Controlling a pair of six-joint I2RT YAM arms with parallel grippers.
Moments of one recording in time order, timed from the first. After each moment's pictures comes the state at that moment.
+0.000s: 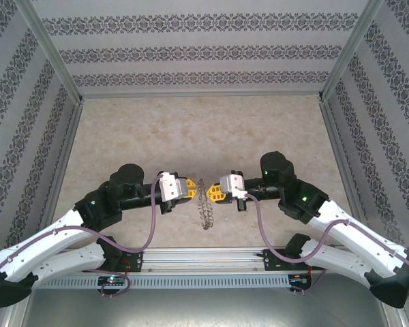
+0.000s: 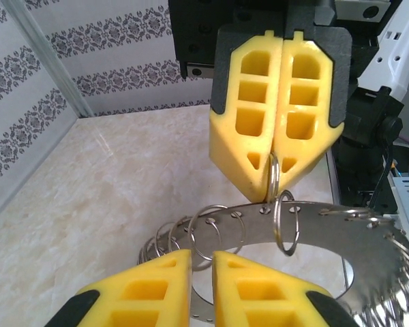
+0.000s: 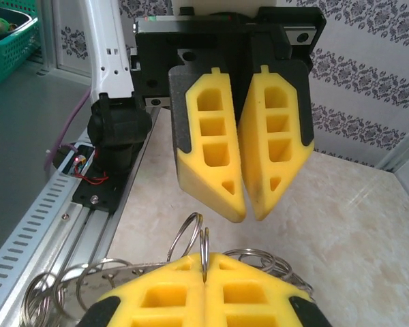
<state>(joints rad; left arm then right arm) -0.89 0.80 0.83 -0.31 0.32 0.38 0.81 0.86 0.84 -0.31 -0.72 -0.52</state>
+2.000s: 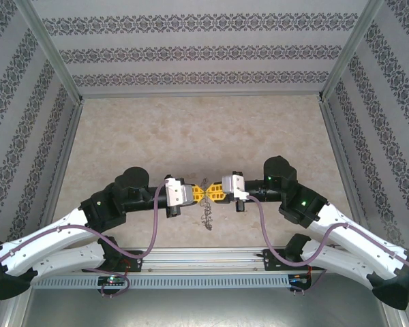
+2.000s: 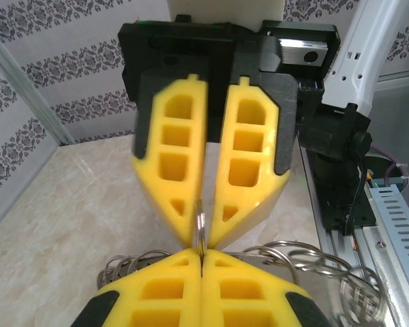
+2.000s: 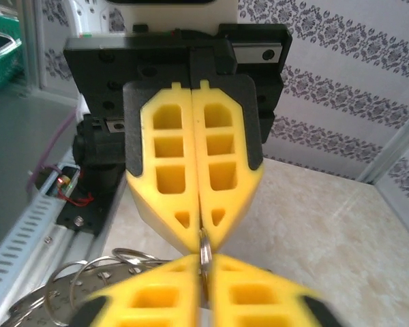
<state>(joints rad) -0.97 0.83 0.83 -0.25 0.31 0.39 0.83 0.83 0.77 -0.17 -0.66 -0.45</state>
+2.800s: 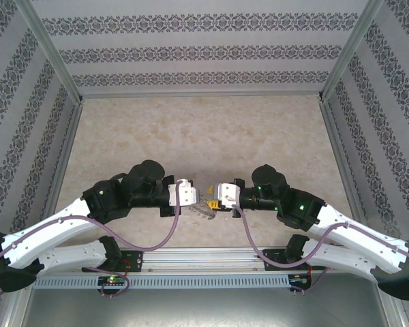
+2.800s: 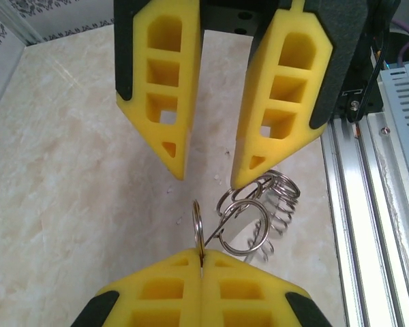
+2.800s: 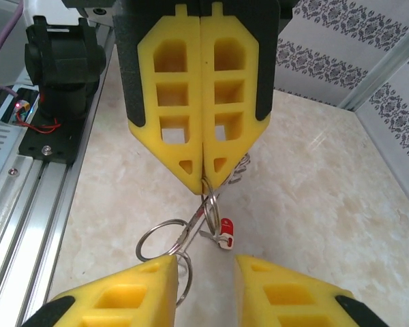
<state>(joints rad) -0.97 0.96 1.02 -0.69 0.21 0.52 0.97 0.84 0.78 -0.35 -0.34 -0.52</state>
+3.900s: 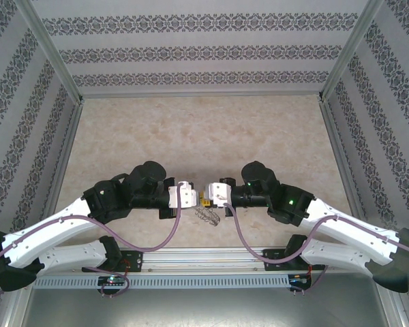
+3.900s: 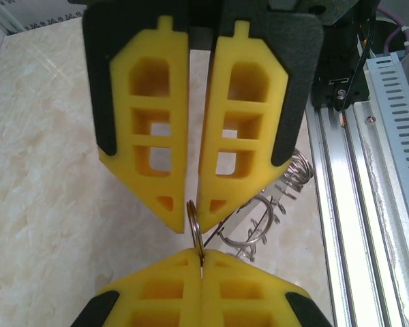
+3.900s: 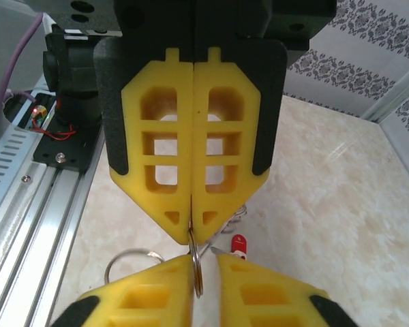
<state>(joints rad) -0.98 0.96 1.03 -0.72 0.22 0.52 0.99 0.94 0.82 -0.31 -0.40 -0.54</state>
